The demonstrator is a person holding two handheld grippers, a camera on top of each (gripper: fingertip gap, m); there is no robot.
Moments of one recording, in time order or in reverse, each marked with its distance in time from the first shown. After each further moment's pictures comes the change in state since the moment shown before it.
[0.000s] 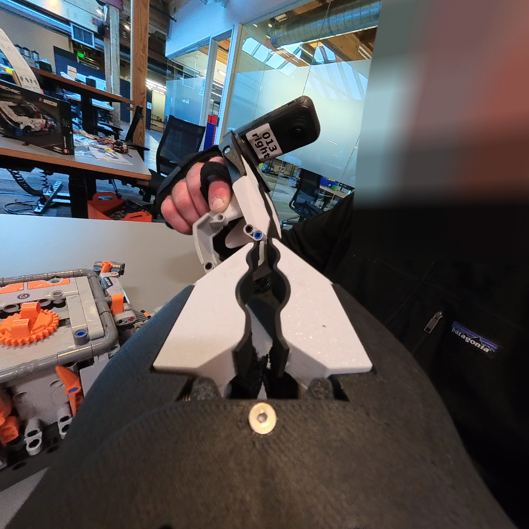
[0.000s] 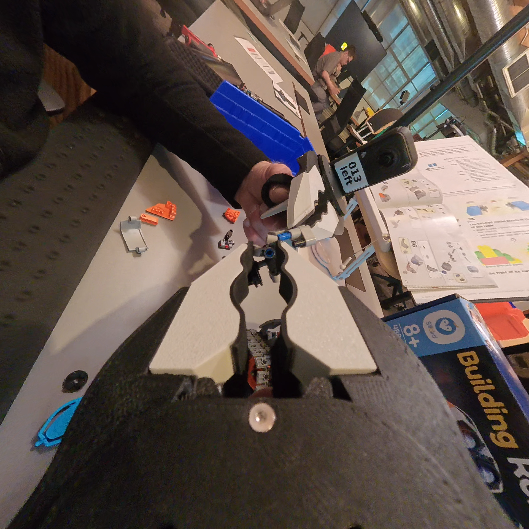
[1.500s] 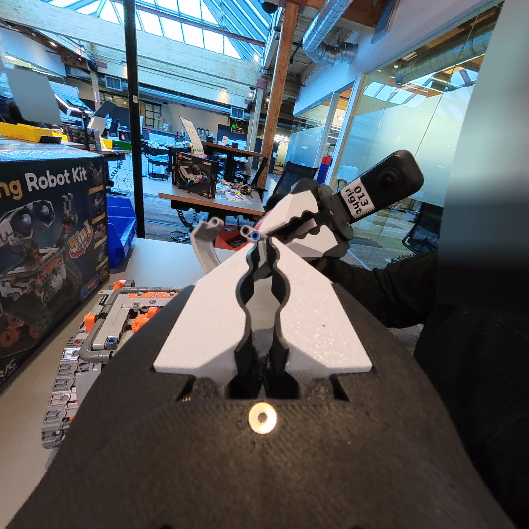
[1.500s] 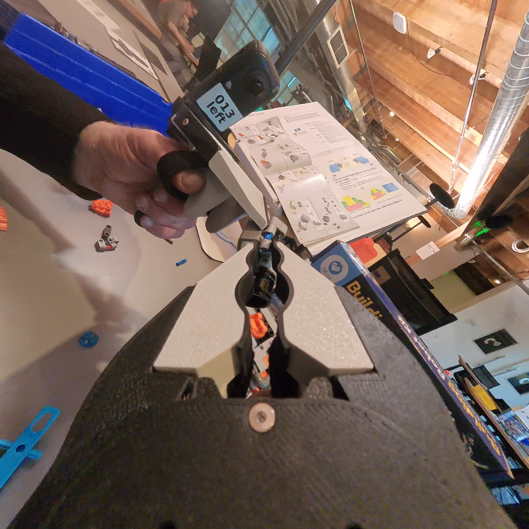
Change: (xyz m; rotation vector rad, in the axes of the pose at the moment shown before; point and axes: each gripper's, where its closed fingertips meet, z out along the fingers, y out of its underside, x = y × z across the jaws) left arm -0.041 -0.035 -0.007 0.137 -0.435 0.138; right arm 0.067 0.017 -0.010 -0.105 0.493 -0.007
